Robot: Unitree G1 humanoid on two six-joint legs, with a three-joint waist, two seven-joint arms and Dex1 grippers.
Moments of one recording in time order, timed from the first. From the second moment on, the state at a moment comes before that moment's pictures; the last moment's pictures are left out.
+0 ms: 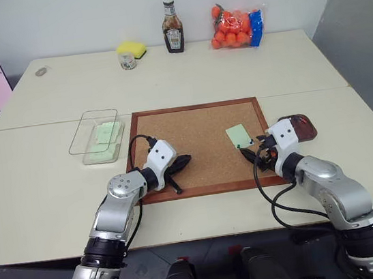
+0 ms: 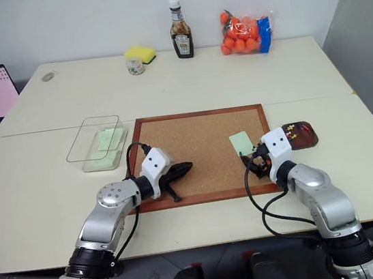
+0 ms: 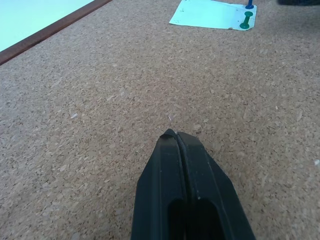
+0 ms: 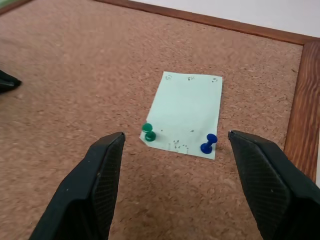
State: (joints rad) left arm -0.37 0.44 -0.15 0.09 -0.09 0.25 -0.78; right arm -0.26 -0.34 0.07 -0.24 0.21 0.64 0.36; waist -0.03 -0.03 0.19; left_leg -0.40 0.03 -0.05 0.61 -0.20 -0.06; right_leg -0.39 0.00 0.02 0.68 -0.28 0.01
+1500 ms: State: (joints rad) left arm -0.37 0.44 -0.15 0.09 -0.09 0.24 -0.77; right arm -0.27 -0.23 0.02 -0.12 0.17 0.55 0.28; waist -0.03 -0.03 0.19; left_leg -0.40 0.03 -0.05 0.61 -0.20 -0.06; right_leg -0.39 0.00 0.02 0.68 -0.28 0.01
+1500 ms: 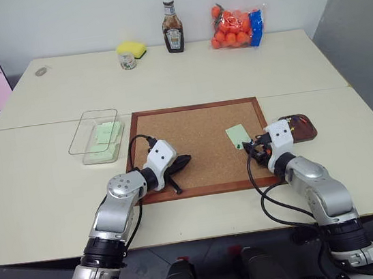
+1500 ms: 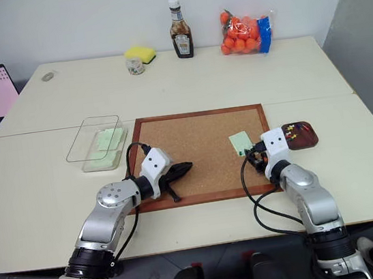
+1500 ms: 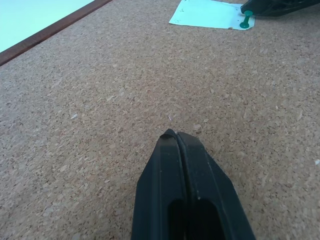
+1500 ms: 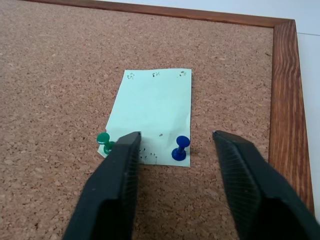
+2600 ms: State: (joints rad) left arm -0.36 0.44 -0.15 0.08 -0.09 0.23 -0.77; right arm -0.25 -0.21 -0.03 -0.20 0.22 0.46 0.28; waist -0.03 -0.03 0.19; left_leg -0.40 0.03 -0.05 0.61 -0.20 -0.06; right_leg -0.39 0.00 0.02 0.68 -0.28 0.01
